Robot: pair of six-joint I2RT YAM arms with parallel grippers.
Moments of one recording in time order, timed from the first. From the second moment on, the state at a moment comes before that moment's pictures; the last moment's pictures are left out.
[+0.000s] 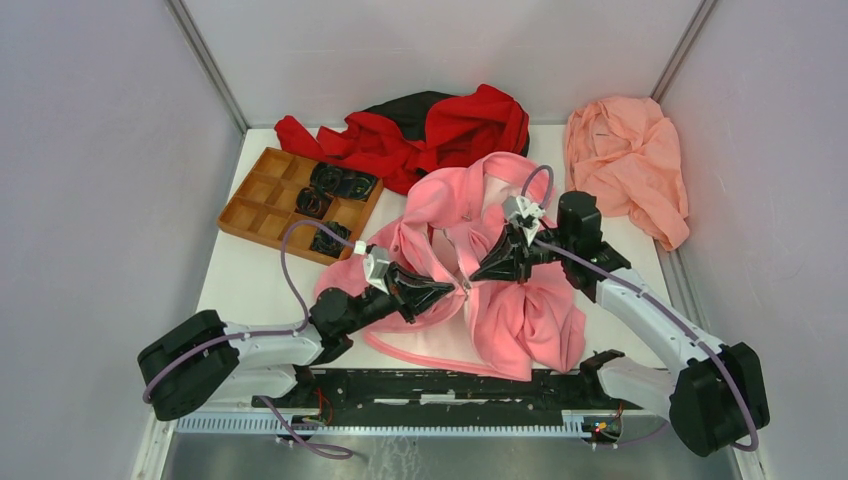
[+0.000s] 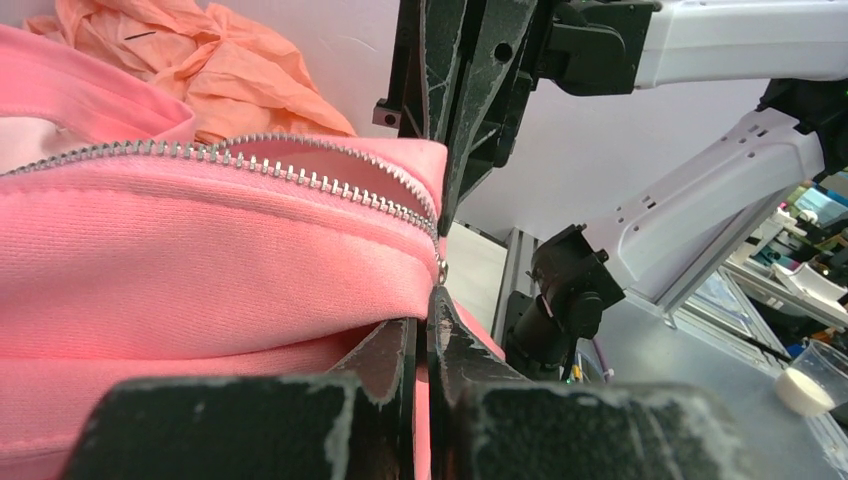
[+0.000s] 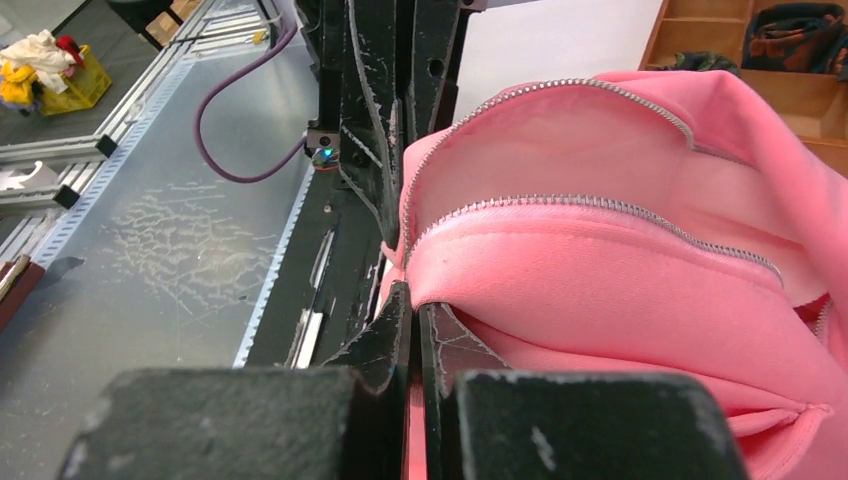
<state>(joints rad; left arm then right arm) -0.97 1.16 0.19 1.27 0.20 -0.48 0.39 1.10 0.68 0.18 -1.33 -0.02</state>
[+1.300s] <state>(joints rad) -0.97 0.94 0.28 1.02 0.32 -0.20 0.44 1.11 0.95 -0.25 -1.37 -0.20</state>
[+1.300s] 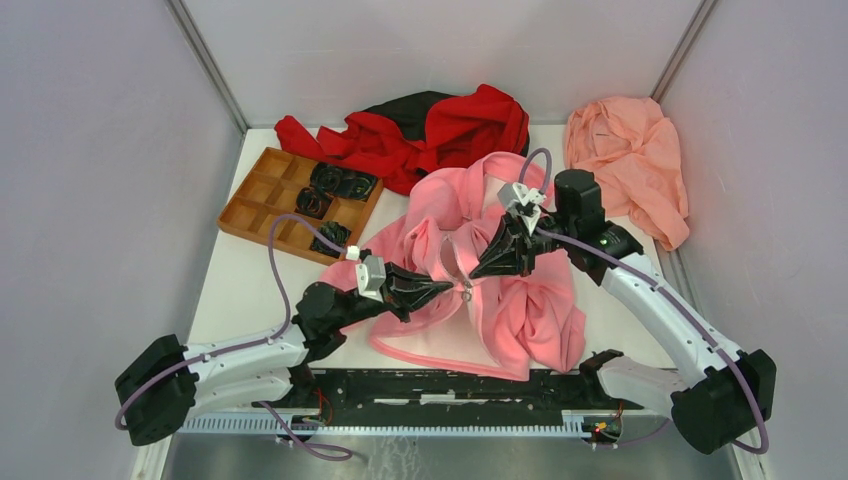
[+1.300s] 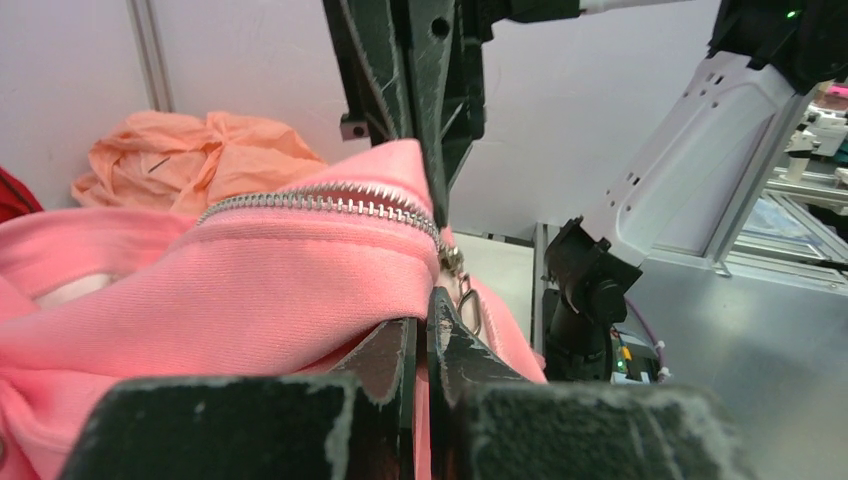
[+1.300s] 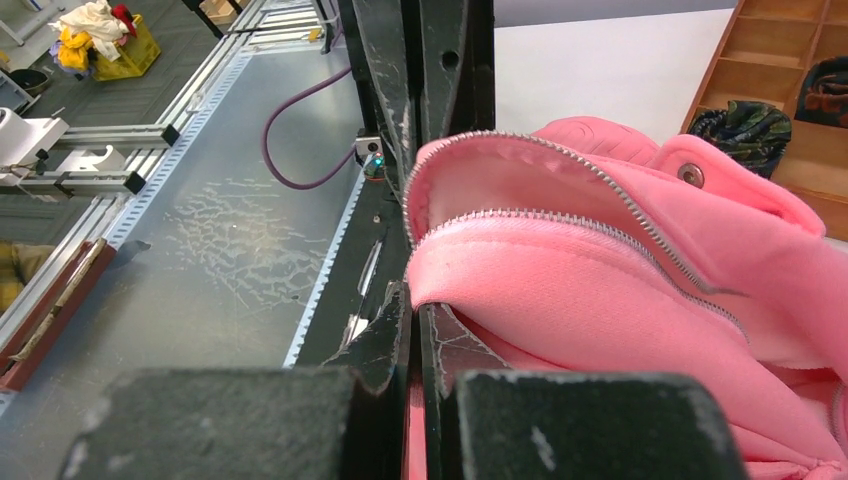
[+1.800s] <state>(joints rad) -0.97 0.97 0.30 1.07 0.35 -0.20 0.46 1.11 0.96 -0.25 -1.37 -0.17</state>
